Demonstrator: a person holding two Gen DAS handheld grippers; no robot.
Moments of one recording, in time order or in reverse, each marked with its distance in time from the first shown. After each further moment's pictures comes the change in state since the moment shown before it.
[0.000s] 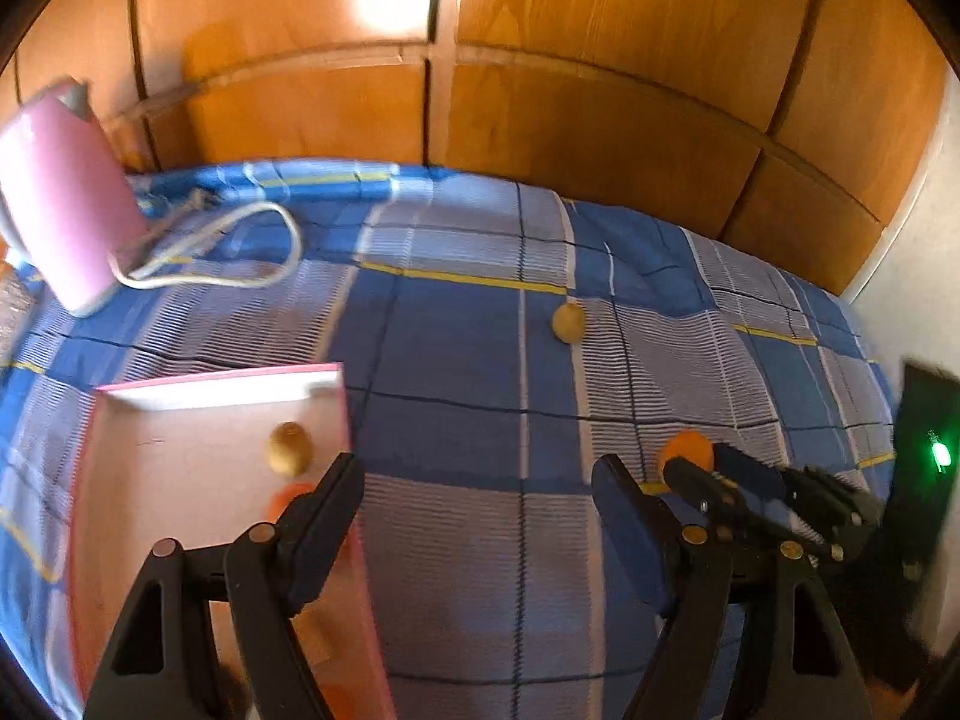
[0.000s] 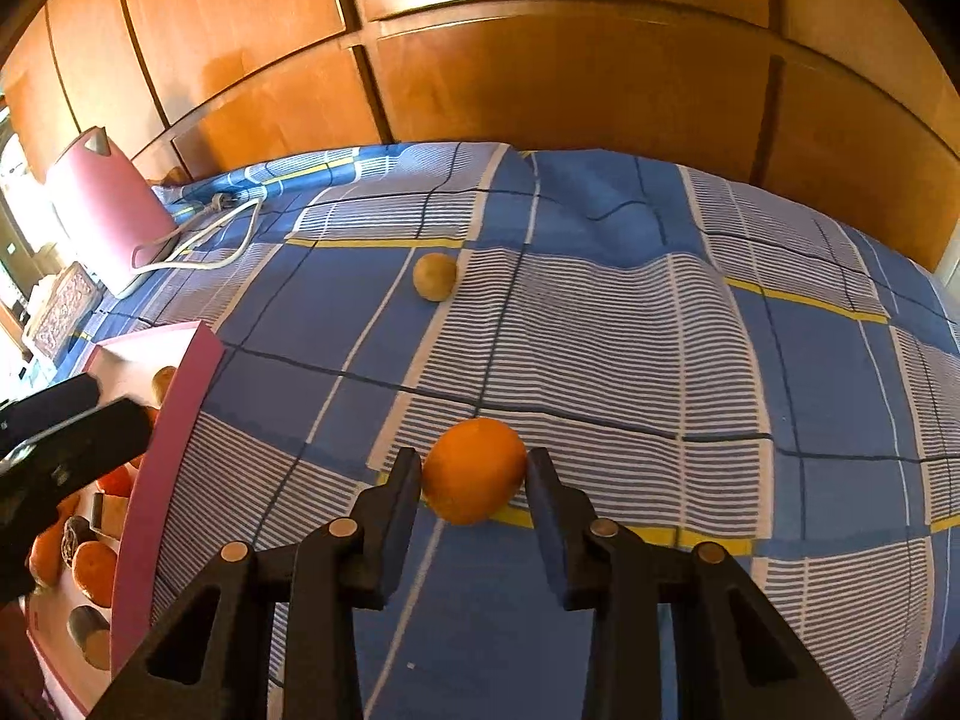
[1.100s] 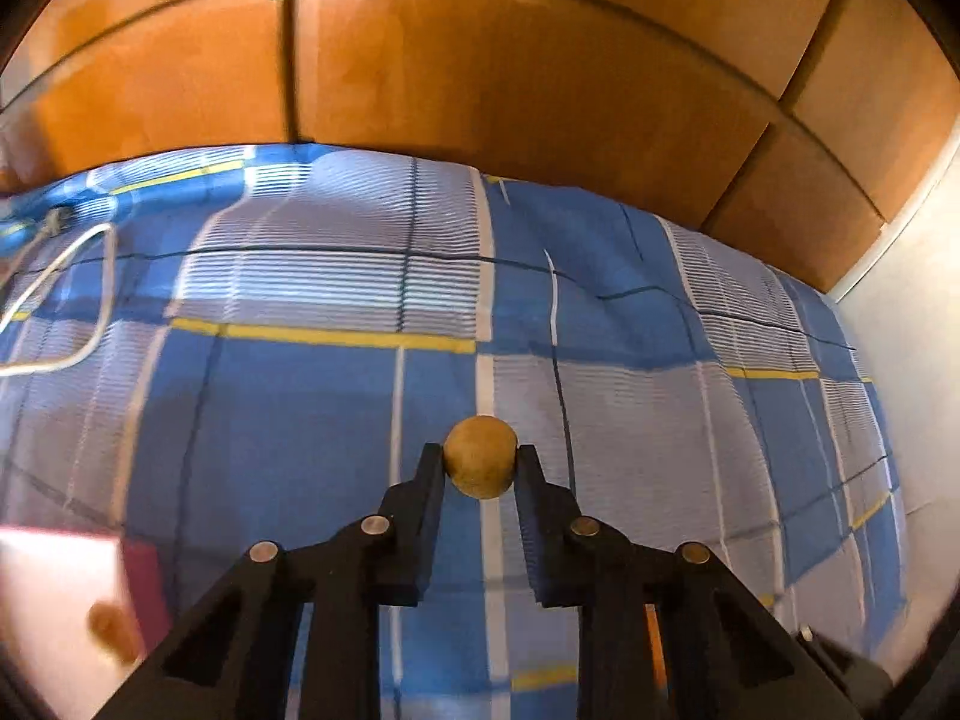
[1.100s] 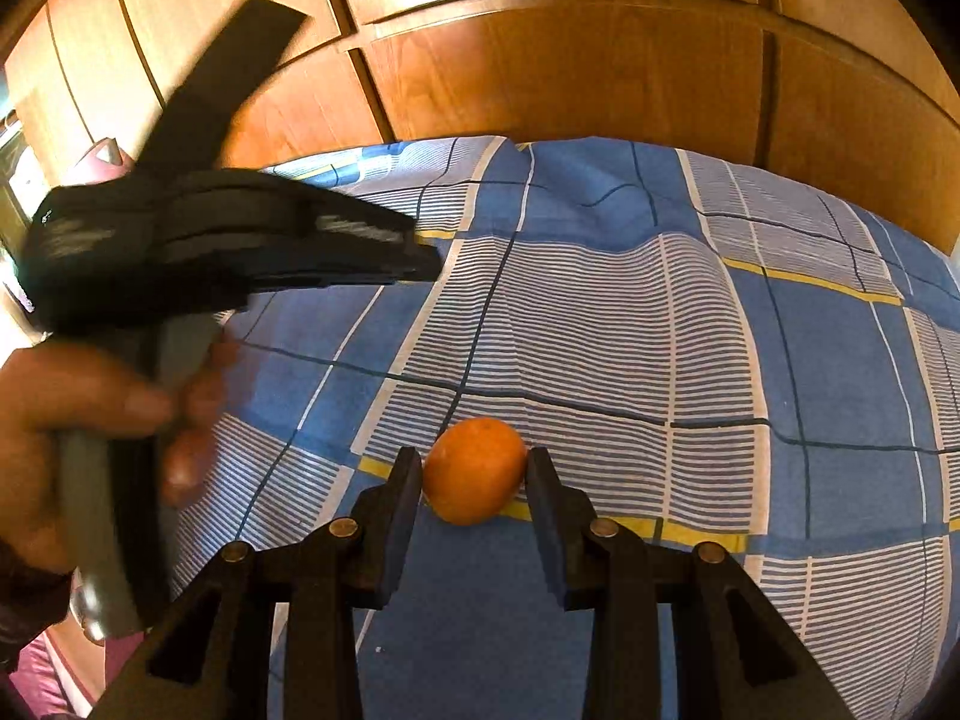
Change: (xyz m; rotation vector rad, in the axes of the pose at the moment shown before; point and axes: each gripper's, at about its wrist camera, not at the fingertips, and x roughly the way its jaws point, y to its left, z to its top) left arm 0.091 -0.050 0.062 0.033 0.089 -0.109; right arm 0.003 -0.016 -0.008 0.011 0.003 0.071
